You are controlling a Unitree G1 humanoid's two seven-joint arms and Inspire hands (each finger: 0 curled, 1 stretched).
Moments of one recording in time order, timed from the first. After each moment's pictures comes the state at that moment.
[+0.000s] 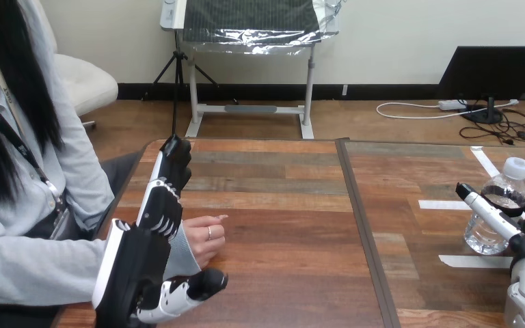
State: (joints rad) left arm 0.14 0.10 -0.06 0.43 -0.20 -1.11 -0.31; right arm -0.60 -0.40 -0.32 1.36 -0.07 -0.27 -0.20
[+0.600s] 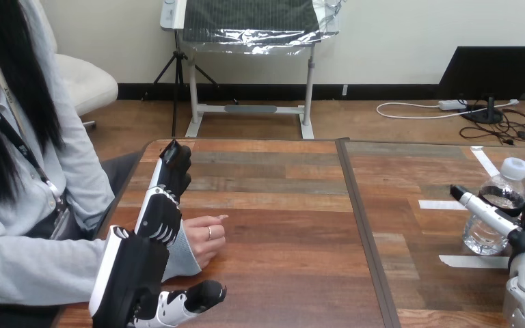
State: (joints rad) left arm 0.16 0.11 -0.06 0.43 -0.21 -1.14 -0.34; right arm -0.62 -0.40 -0.32 1.36 -0.07 -0.25 -0.21
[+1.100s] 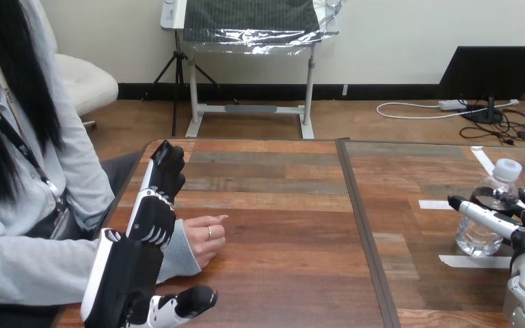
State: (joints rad) left arm 0.18 0.12 -0.06 0.41 -0.26 -1.15 -0.38; right arm -0.62 -0.40 -0.34 1.36 -0.04 -0.25 -0.22
